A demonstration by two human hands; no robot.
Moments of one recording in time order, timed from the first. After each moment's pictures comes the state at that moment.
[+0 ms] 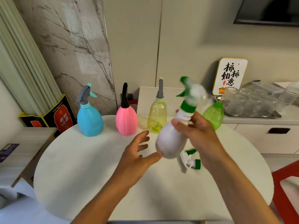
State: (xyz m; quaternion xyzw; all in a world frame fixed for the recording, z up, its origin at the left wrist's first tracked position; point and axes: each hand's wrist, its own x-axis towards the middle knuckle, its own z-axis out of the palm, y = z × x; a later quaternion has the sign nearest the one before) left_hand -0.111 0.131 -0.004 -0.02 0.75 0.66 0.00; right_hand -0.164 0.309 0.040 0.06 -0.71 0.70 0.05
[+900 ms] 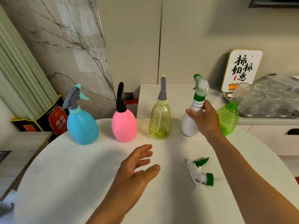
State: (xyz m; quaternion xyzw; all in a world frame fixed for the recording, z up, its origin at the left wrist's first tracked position) left_hand -0.131 0.126 -0.024 -0.06 0.76 0.65 0.04; right_hand -0.324 0.346 -0.031 -0.03 -0.84 0.51 0.18
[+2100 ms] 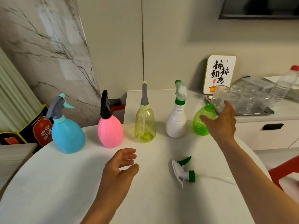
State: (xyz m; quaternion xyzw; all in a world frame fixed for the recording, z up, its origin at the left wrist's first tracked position) left_hand -0.140 0.133 -0.032 -0.10 0.78 0.61 -0.05; right_hand -0.296 0.429 -0.012 -0.20 -0.87 0.38 0.24
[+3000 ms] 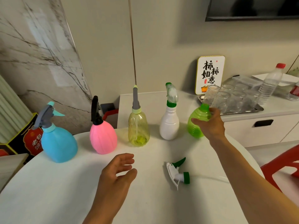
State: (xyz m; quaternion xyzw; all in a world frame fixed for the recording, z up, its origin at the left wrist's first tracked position) left_hand -0.144 0.139 -0.034 -0.08 0.79 0.61 -0.04; right_hand -0.312 0.444 -0.034 -0.21 -0.82 0.50 0.20
